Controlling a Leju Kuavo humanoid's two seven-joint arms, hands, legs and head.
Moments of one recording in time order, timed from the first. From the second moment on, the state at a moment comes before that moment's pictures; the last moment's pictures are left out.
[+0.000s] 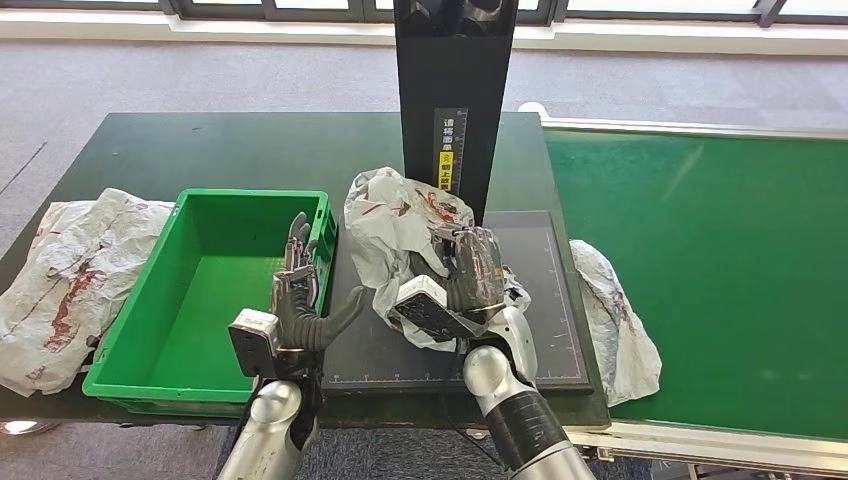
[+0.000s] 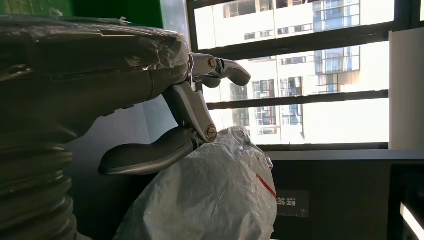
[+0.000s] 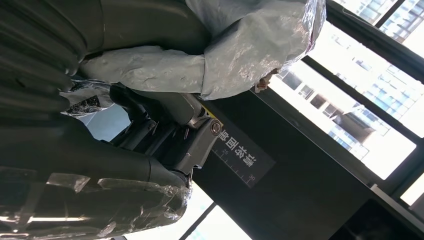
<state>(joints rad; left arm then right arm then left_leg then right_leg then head) -0.16 -0.30 -0.10 -1.23 -0.08 0.21 -0.70 -0.39 0.36 0.29 -0.95 0.71 -0.38 -0.54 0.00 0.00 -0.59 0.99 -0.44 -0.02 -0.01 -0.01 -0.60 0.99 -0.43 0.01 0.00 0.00</state>
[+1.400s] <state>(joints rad) -0.16 -0.30 -0.10 -1.25 -0.06 0.26 -0.70 -0.52 0.36 0.45 -0.67 0.42 -0.28 -0.60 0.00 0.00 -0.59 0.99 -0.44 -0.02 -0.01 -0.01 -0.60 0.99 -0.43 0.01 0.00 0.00</state>
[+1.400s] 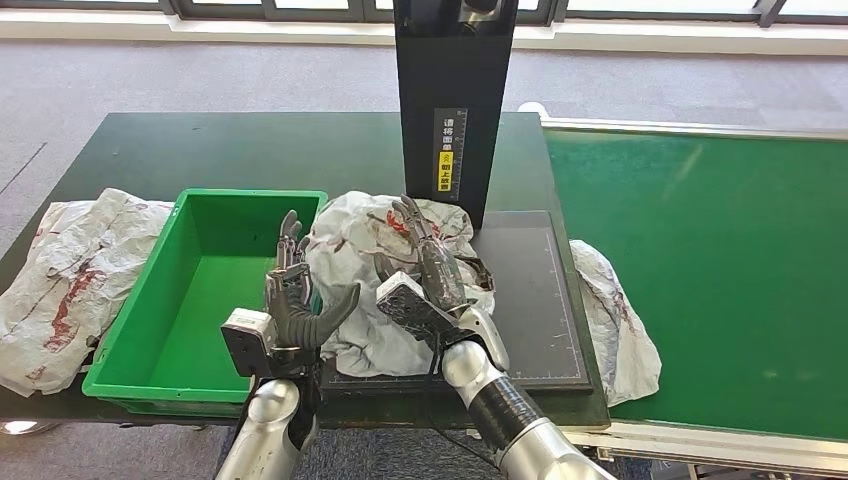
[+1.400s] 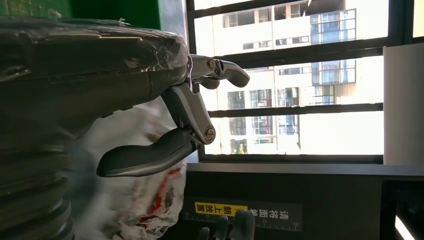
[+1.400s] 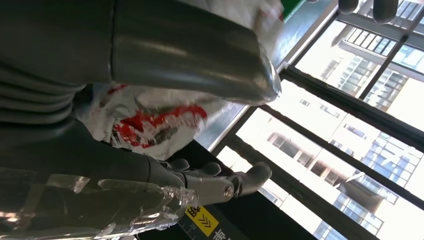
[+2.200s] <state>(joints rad) -0.16 -0.30 -0.10 -1.26 -0.08 0.39 -0.70 -0.49 0.35 0.39 -0.71 0.19 -0.17 -0.58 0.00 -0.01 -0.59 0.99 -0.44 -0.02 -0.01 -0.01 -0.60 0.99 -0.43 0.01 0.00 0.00</state>
